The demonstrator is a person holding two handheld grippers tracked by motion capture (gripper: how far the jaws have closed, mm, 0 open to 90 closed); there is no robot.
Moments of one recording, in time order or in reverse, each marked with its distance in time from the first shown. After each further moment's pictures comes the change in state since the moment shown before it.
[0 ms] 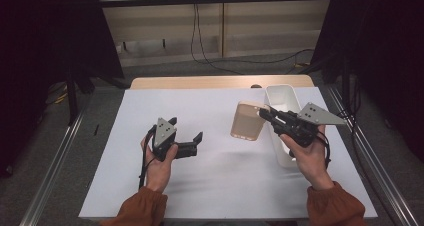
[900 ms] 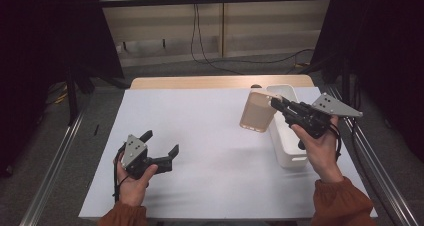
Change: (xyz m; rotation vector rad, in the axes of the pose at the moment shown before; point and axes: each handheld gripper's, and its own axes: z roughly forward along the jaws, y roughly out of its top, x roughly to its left) left arm 0.027 -0.025 -0.068 -0.045 0.050 -0.029; right arm -0.024 0.015 -0.010 -0.031 -0.051 0.020
